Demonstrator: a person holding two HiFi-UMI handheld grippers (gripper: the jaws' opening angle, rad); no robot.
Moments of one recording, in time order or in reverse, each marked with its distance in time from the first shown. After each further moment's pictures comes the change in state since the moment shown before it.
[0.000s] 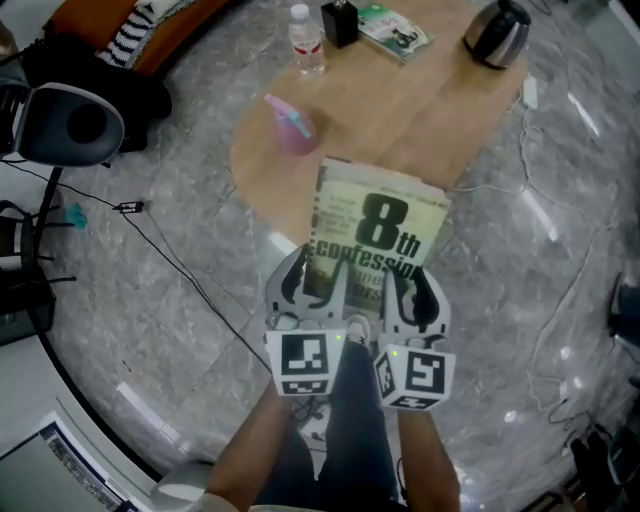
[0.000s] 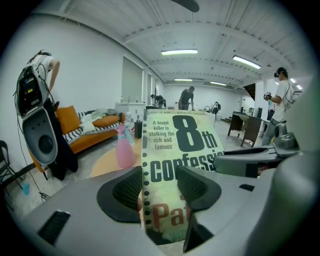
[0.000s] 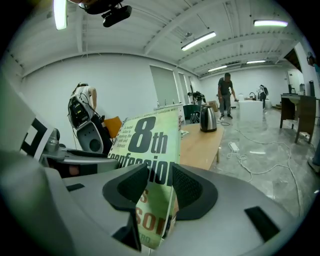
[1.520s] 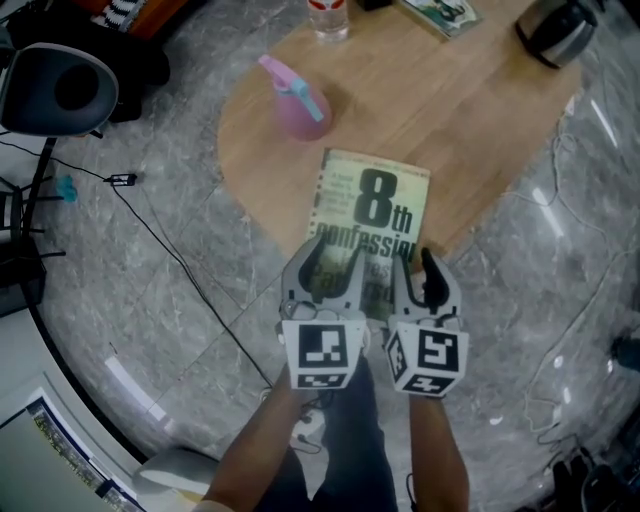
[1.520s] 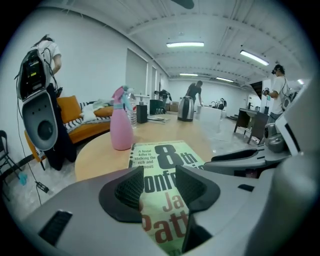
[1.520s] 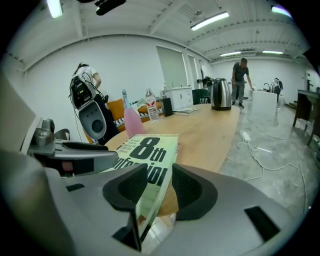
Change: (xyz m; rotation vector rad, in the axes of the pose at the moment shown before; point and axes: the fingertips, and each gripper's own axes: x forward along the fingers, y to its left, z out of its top) left arm 0.105 0.013 -0.077 -0.038 0.053 0.034; right arm 0.119 -0.025 -0.091 -0.062 0.183 0.066
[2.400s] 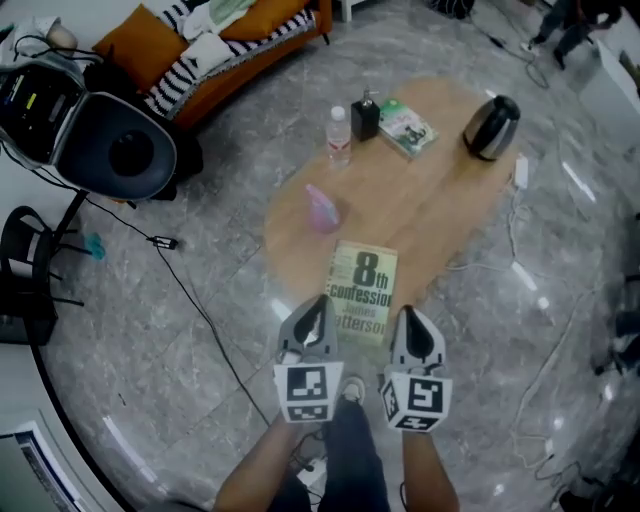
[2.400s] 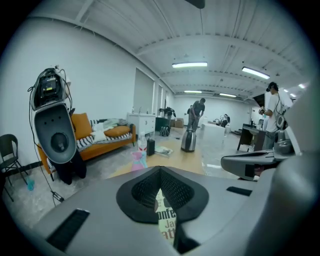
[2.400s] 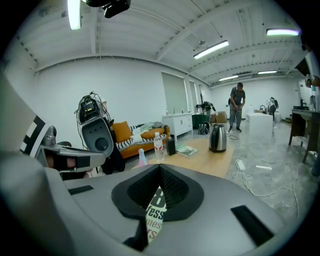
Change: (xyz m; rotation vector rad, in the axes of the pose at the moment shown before) left arm -0.142 0.025 0.143 -0.052 -0.161 0.047; right arm -0.143 0.040 0.151 -0.042 -0.241 -0.026
